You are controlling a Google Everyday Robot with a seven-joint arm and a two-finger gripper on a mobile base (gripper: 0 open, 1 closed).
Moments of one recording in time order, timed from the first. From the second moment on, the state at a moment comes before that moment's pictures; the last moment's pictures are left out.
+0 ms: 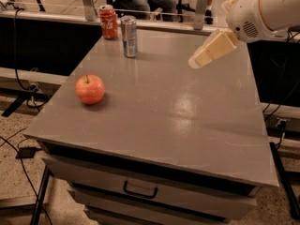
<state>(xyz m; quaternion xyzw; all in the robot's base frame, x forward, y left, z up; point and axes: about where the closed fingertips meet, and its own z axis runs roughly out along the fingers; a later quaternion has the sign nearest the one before) 0.595 -0.147 0.998 -0.49 0.75 0.04 0.44</state>
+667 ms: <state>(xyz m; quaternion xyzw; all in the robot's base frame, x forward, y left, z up) 0.656 -0.123 1.014 -0.43 0.72 0.09 0.53</state>
